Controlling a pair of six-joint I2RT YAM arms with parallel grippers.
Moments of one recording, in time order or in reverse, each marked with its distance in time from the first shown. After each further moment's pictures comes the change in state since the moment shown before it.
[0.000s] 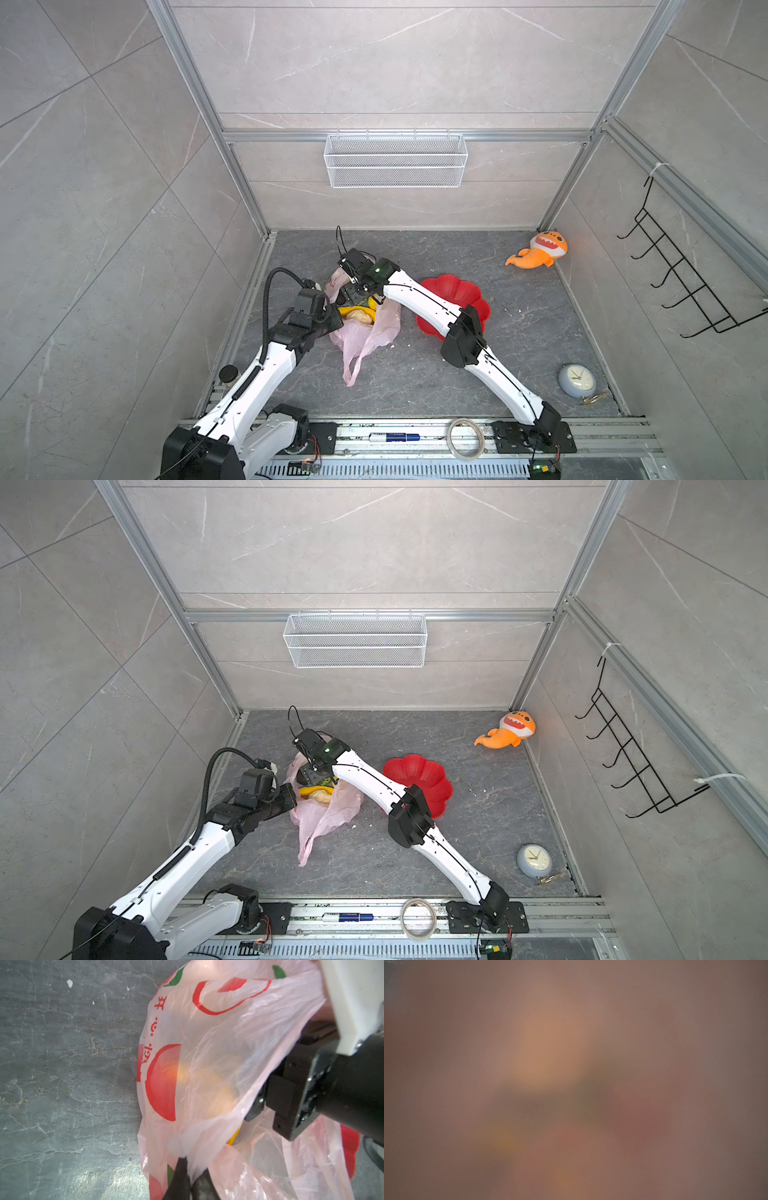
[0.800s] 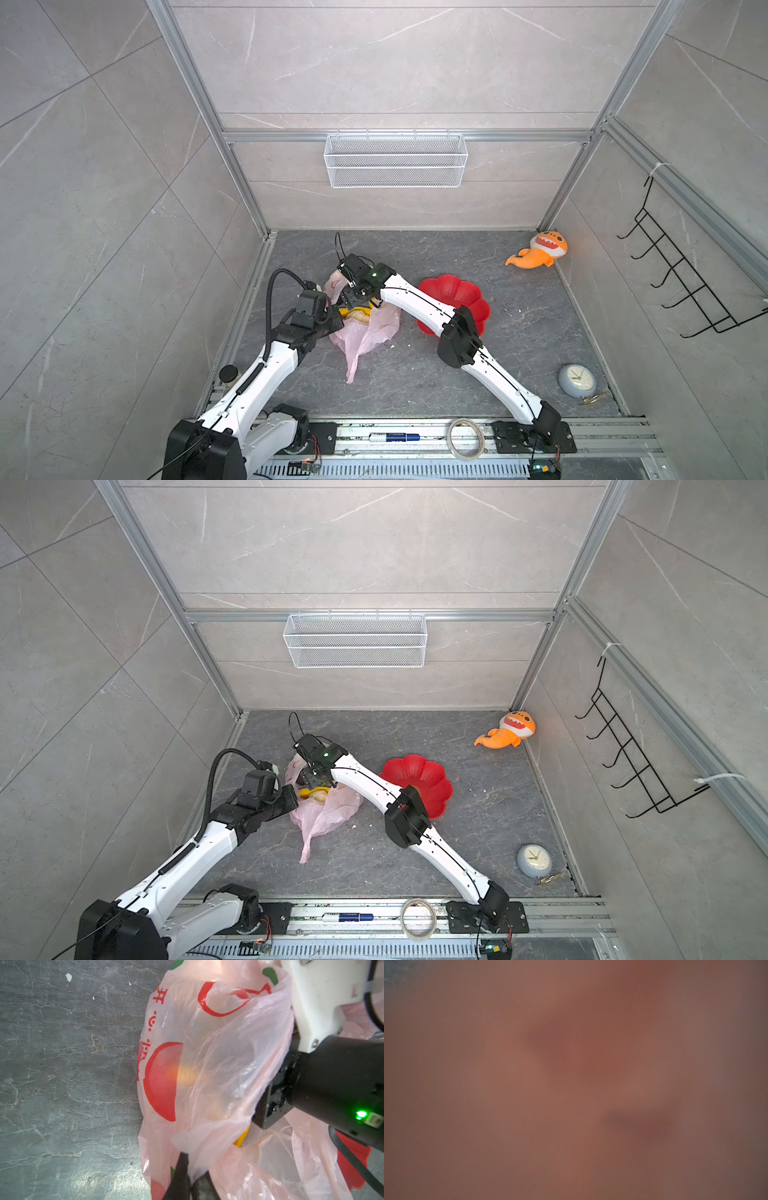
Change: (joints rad) left arm 0.000 0.027 -0.021 0.045 -0.009 0.000; right arm -0.002 0.062 0.000 0.064 -0.015 0.012
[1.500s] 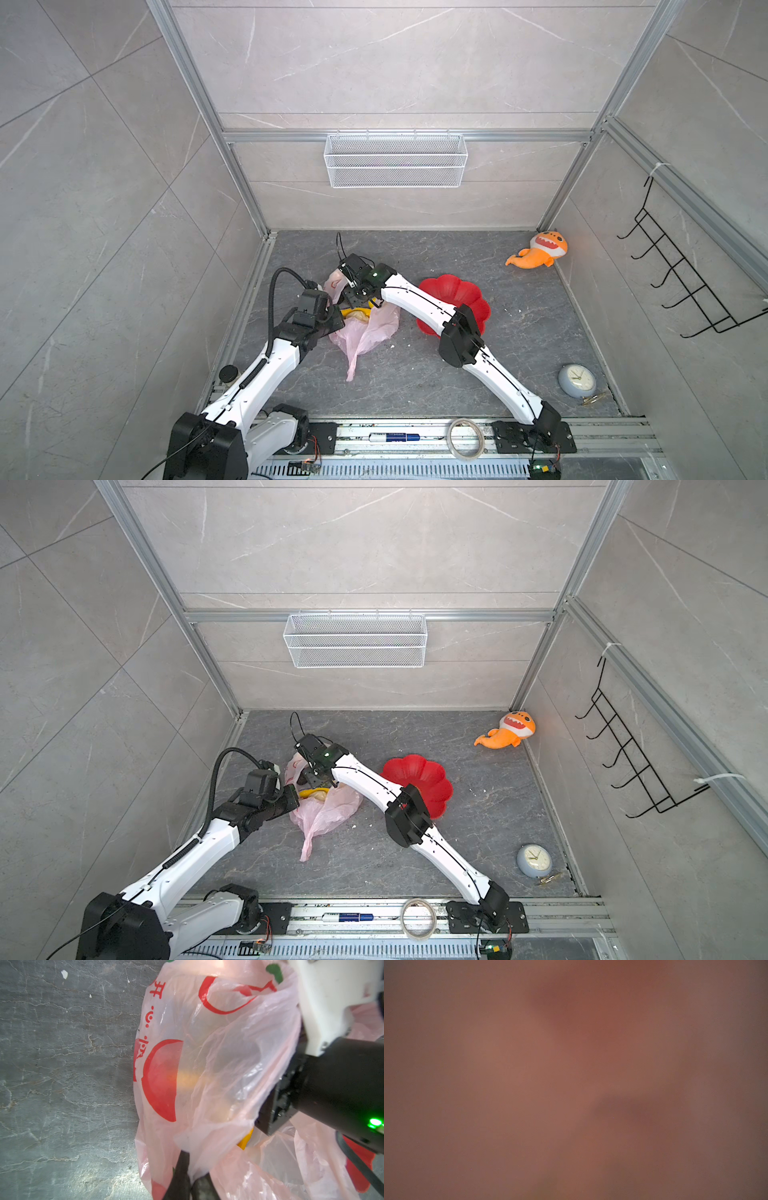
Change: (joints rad) left arm 0.000 0.032 0.001 0.015 0.001 0.000; right arm -0.004 -0.043 -0.069 0.023 -0.023 -0.013
